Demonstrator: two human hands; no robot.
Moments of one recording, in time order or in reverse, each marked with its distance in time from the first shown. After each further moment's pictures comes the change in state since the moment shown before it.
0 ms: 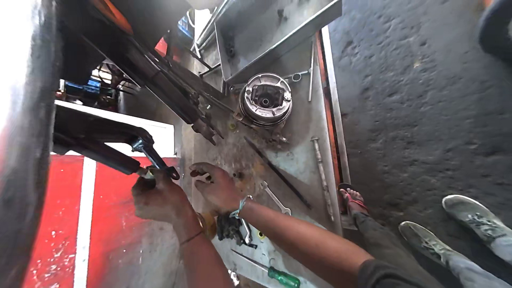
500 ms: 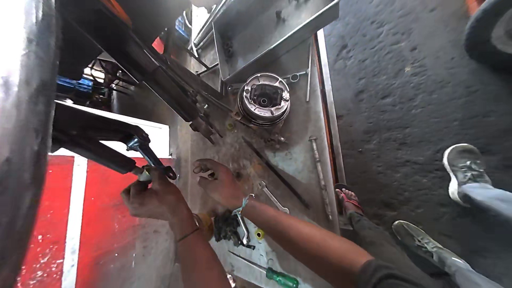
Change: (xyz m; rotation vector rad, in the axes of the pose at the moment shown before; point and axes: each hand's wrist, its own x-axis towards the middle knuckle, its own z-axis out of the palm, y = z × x) left_hand 0.009 -0.019 0.010 -0.022 0.031 0.046; right_hand -0.001 0.004 -0.005 0.021 0.046 0.044
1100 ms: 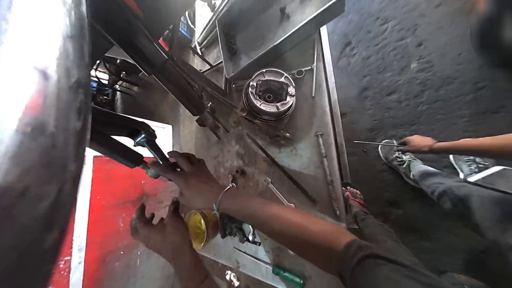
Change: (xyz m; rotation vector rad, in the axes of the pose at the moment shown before) left_hand -0.026 -0.046 -0.064 -0.140 -0.282 -0.146; right_hand 0.026 -0.021 0.047 -0.591 -0.172 -0.378
